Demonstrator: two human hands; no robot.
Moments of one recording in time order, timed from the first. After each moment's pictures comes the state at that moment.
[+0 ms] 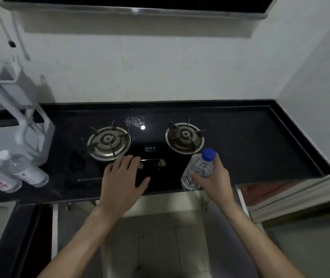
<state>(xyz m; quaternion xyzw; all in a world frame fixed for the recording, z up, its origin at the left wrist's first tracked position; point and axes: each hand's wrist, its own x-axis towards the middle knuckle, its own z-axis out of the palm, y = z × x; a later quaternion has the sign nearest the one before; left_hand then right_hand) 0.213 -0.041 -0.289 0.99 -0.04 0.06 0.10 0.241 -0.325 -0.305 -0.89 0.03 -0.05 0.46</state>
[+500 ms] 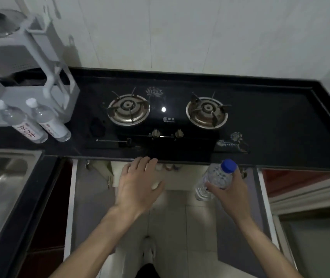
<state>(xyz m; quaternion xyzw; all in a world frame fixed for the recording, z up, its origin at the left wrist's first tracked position) 0.117 -0.068 -0.364 0.99 0.00 0.02 0.12 0.150 -0.348 -0.388 -0.87 0.03 0.00 0.49</state>
